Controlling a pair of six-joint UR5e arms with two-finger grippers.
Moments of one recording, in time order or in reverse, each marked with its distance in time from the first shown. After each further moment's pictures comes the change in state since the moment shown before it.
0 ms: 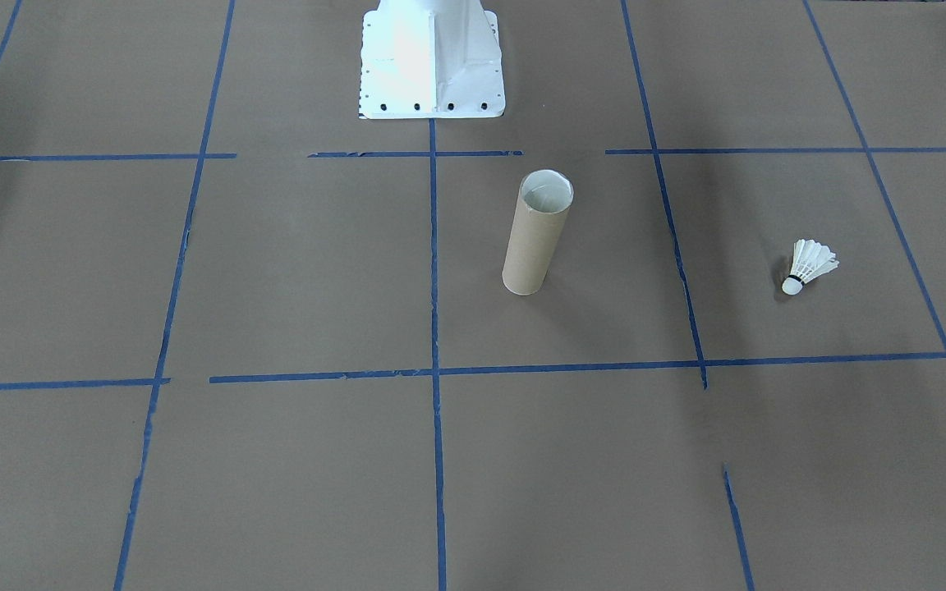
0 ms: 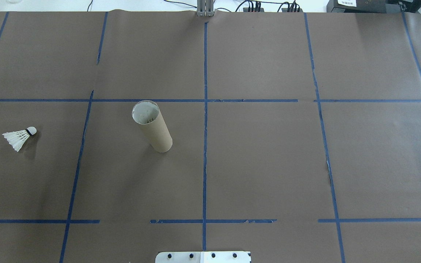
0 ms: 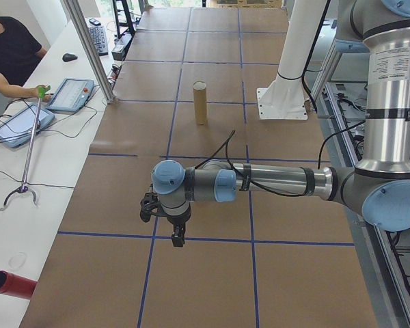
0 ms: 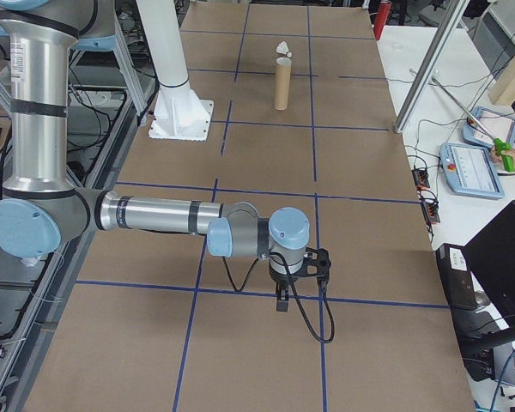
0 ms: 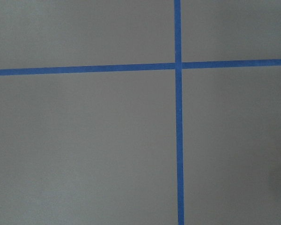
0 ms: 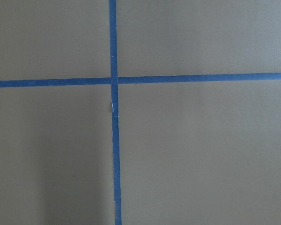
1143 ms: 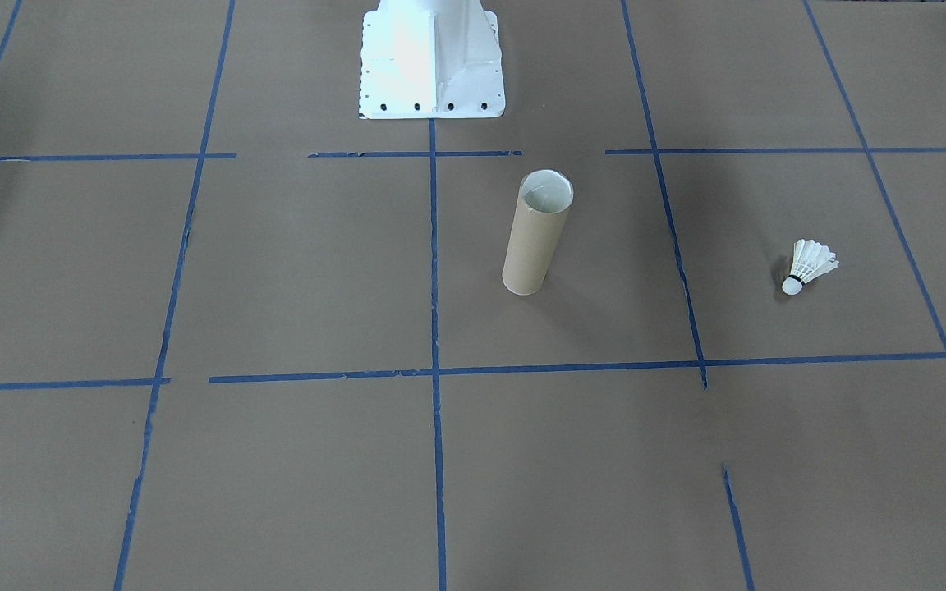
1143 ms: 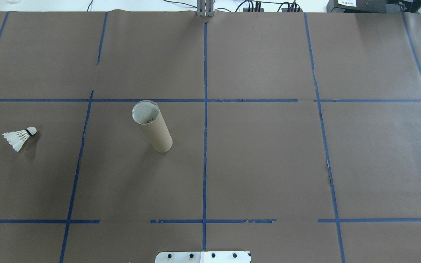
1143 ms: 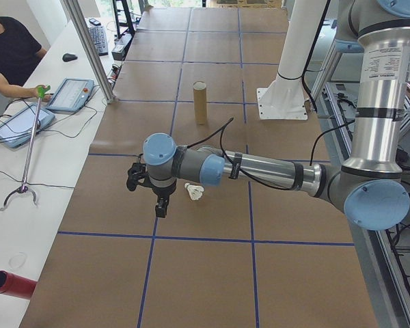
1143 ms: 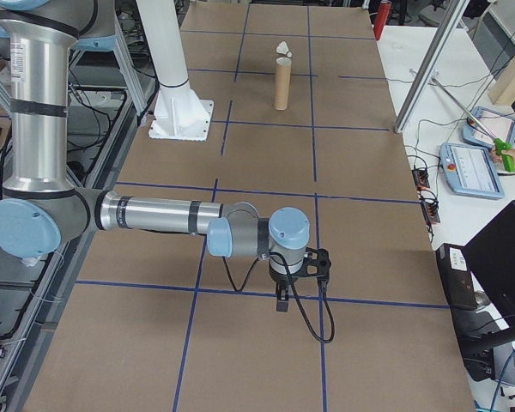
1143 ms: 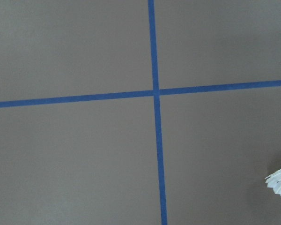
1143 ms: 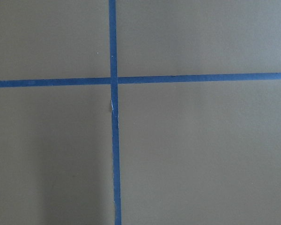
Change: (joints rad) left arm 0.059 -0.066 -0.037 -0.199 -0.079 -0.233; right arm 0.000 0.000 0.000 0.000 -0.001 0.000
